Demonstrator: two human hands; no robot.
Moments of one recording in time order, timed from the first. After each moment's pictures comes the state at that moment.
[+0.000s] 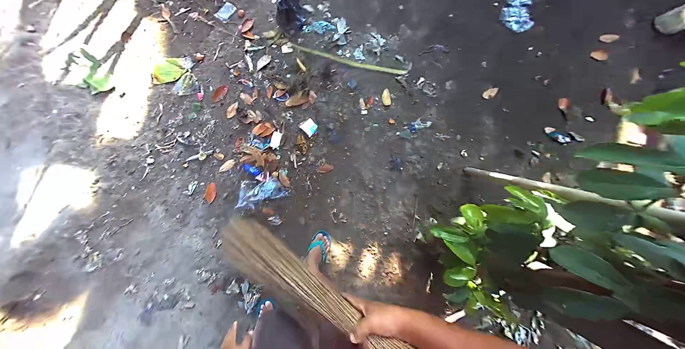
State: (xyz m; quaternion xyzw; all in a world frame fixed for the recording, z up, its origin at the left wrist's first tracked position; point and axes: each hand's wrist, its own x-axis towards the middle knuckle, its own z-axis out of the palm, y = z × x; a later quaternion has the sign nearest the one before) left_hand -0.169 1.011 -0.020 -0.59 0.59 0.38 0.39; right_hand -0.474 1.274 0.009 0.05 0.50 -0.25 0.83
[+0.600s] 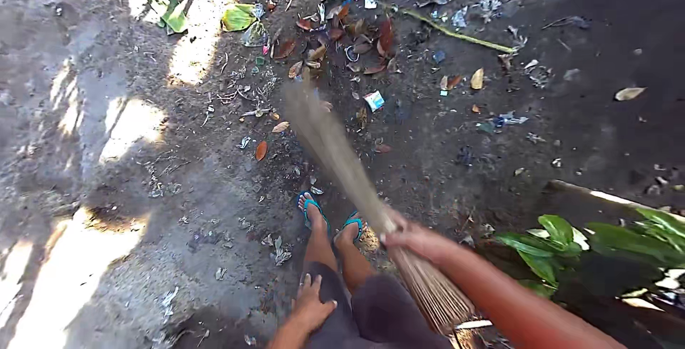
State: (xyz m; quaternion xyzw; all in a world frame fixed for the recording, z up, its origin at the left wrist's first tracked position) left_hand -0.219 1.027 0.012 -0.43 0.58 0.45 0.52; right_hand -0.526 1.139 0.032 0.04 0.62 -0.31 0.72
